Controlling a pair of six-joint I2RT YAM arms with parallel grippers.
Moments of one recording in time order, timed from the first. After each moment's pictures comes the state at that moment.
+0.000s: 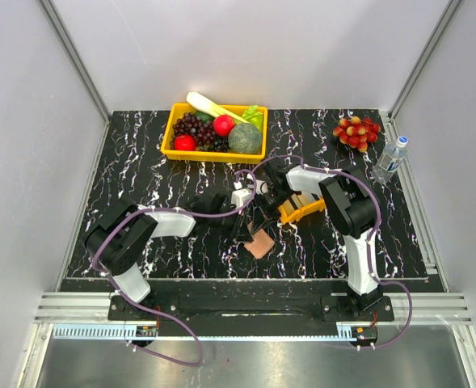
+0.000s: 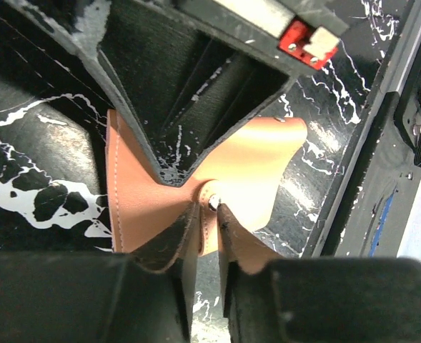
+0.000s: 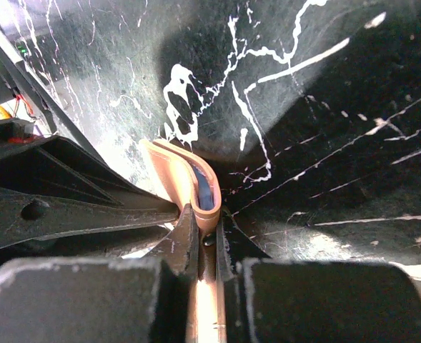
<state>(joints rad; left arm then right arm) -0.69 1.68 0.69 0.23 0.65 -0.27 0.54 2.11 1.34 -0.65 -0.77 0.13</state>
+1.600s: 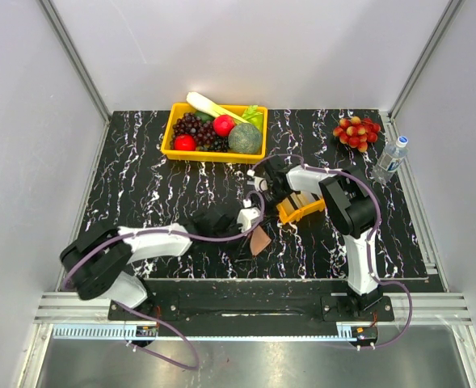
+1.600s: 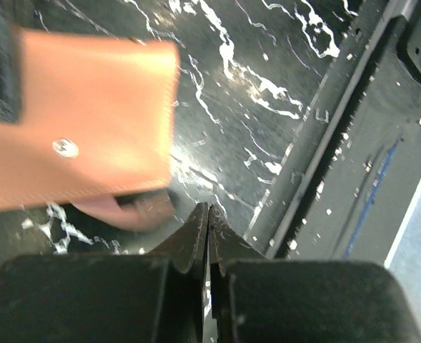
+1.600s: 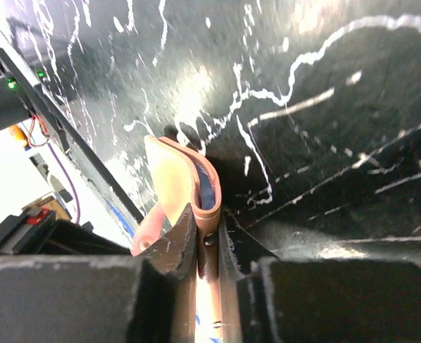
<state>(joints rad) -0.90 1.50 0.65 0.07 0.43 -0.21 0.53 2.11 1.33 -0.61 -0.77 0.20</state>
